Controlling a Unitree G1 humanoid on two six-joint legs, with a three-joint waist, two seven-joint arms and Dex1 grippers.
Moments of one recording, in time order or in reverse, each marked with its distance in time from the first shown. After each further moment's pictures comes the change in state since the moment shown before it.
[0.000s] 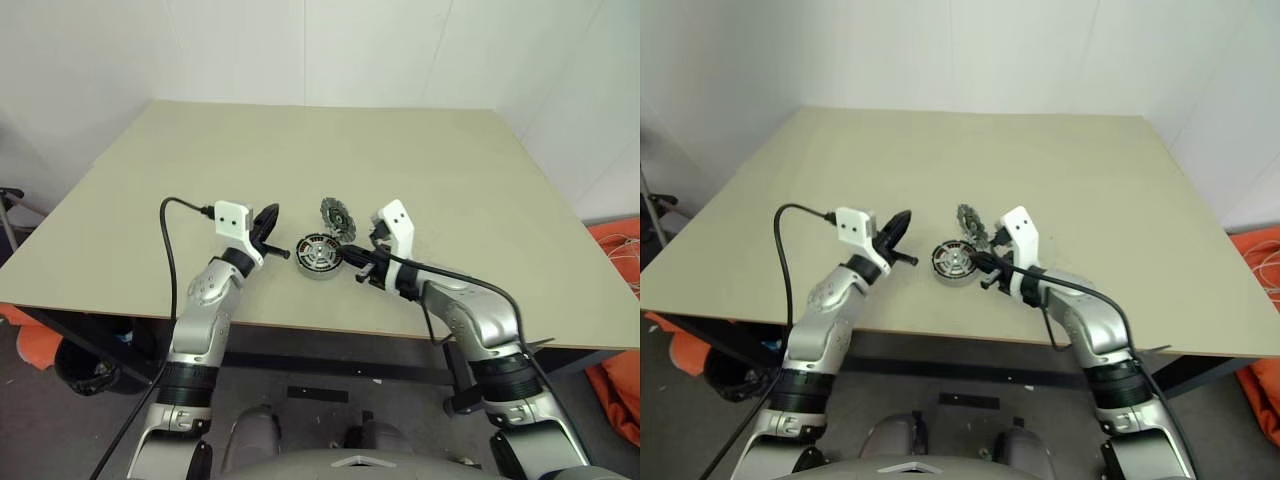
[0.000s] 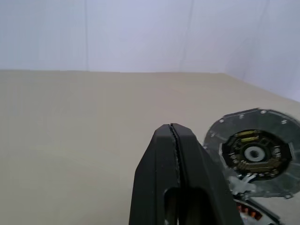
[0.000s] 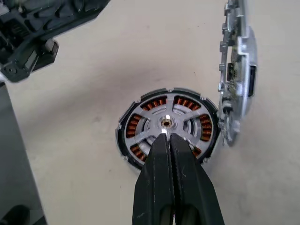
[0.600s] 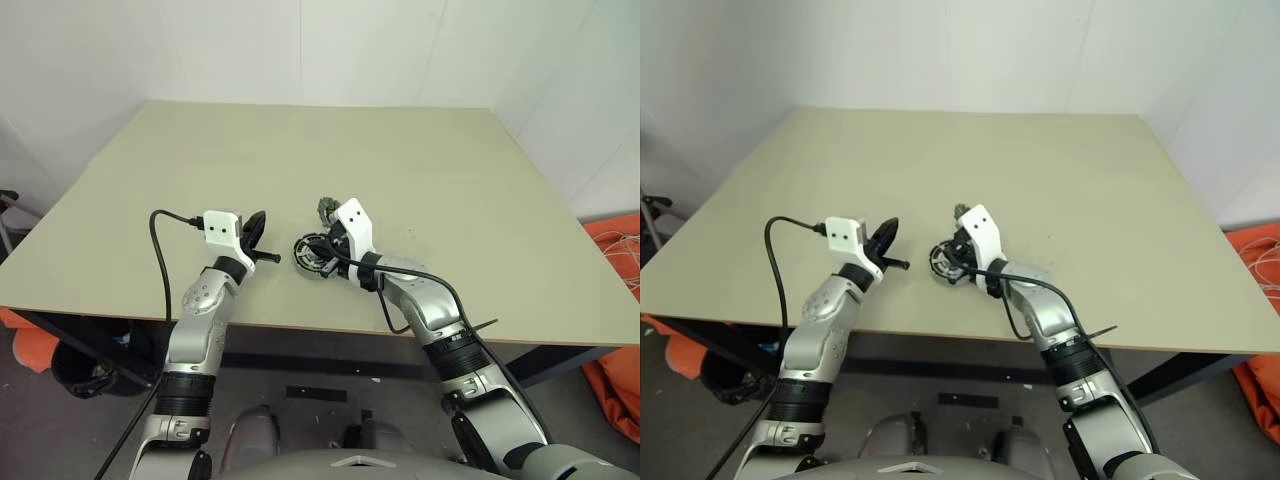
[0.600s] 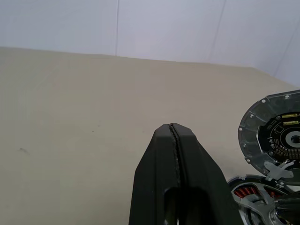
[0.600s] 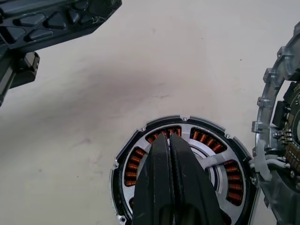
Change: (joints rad) left arm 0.021 -0.006 0.031 -0.002 -0.001 -0.006 0.038; right arm -0.107 0.125 0.086 0.236 -0.171 -0.182 -0.011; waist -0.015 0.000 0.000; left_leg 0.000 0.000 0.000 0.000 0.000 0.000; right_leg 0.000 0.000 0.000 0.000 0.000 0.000
